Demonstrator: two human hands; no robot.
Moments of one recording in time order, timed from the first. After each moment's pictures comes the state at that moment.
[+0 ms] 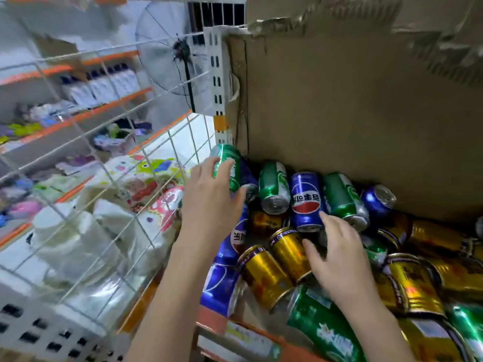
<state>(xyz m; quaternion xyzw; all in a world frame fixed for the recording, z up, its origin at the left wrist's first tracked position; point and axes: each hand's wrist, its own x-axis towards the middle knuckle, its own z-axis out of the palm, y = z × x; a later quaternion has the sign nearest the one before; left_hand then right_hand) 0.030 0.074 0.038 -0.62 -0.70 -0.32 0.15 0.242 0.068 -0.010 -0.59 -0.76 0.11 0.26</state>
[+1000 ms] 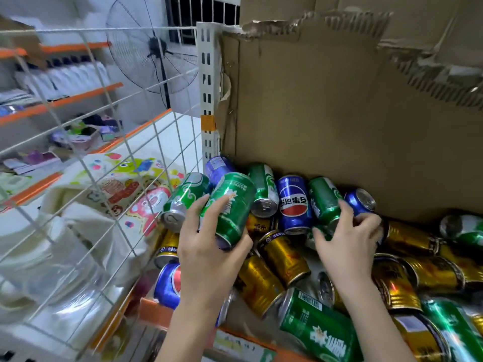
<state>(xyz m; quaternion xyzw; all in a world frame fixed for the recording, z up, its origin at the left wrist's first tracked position) 0.054 0.034 -0.009 -0.54 -0.61 -0.58 0.03 0.251 0.100 -0.014 -0.74 -0.63 -0.02 0.23</state>
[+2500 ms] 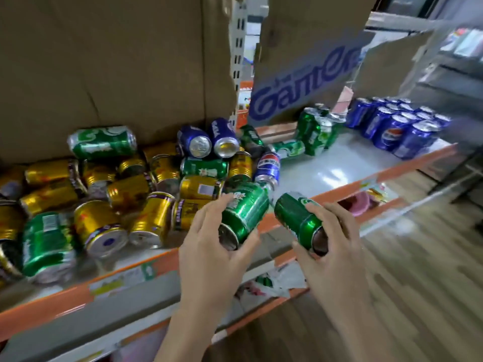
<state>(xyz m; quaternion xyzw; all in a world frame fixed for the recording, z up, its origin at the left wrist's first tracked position) 0.591 -0.143 -0.001 -0.75 -0.41 -0.44 -0.29 0.741 -0.230 -0.009 -0.76 -0.49 -0.11 0.41</state>
